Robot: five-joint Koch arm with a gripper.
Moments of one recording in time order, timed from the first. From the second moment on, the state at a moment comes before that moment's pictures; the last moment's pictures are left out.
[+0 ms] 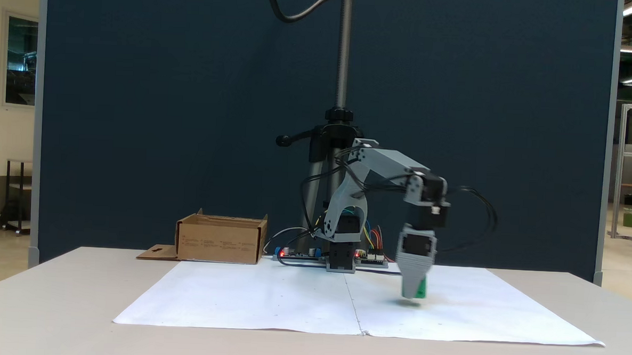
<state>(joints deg) -26.1 66.2 81.7 51.3 41.7</state>
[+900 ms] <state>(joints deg) 45.4 84.3 84.4 41.4 11.2</state>
